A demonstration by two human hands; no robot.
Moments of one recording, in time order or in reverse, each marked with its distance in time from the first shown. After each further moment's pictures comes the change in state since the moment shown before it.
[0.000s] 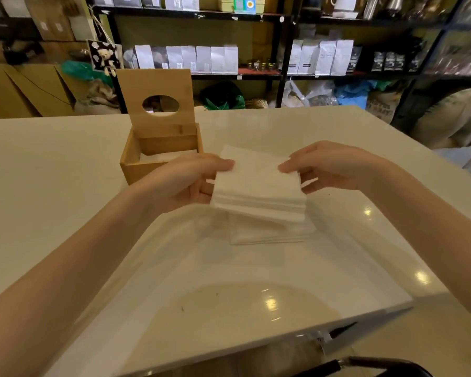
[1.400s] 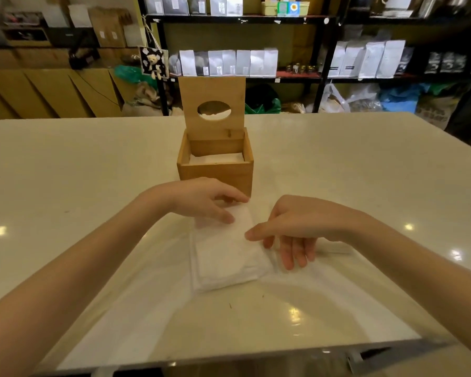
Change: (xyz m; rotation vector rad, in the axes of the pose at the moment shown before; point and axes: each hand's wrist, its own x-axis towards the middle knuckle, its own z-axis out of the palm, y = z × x) left_hand -0.017 -0.015 -0.048 1.149 -0.144 -0.001; right_hand -0.007 -0.025 0.112 -0.514 -0.300 0.016
